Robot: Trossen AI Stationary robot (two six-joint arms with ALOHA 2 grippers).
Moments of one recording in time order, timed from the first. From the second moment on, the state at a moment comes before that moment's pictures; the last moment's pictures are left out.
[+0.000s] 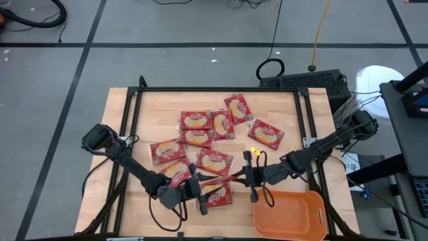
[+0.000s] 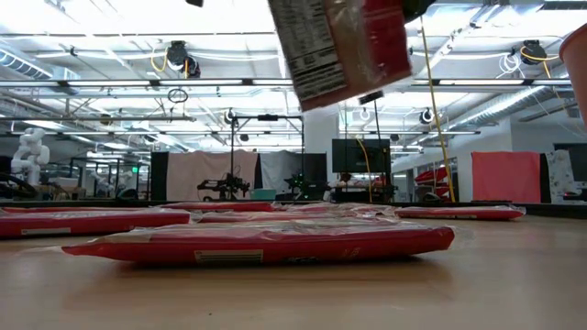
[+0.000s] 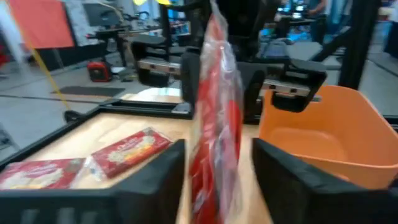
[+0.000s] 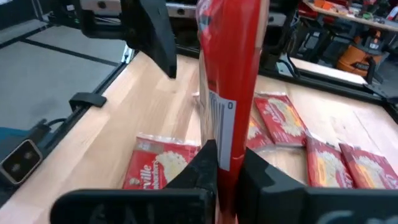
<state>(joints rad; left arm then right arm) -0.63 1.80 1.04 0.67 -0.91 -0.03 0.49 1.38 0.81 0.19 0.36 0.00</state>
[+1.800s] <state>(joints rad) -0.69 1.80 1.04 0.49 -1.04 -0.45 0.97 1.66 1.88 -1.59 0.07 1.21</state>
